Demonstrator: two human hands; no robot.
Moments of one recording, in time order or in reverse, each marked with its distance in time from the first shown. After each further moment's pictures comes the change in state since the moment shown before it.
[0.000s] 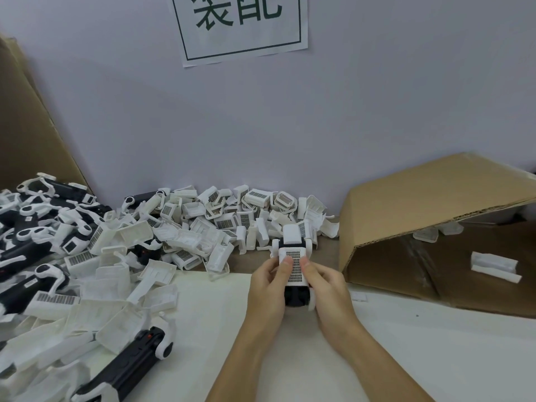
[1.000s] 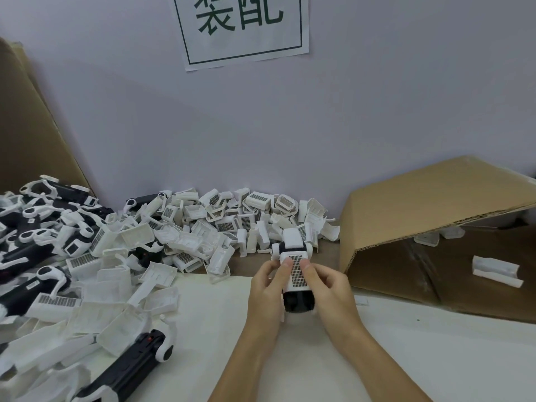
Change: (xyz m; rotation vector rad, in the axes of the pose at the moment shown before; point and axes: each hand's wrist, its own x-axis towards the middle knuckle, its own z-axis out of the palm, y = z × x) left_hand 0.004 -0.007 -0.002 -0.111 0.011 -0.048; right_hand 0.001 -0.002 -0.004 -0.074 0.010 -0.077
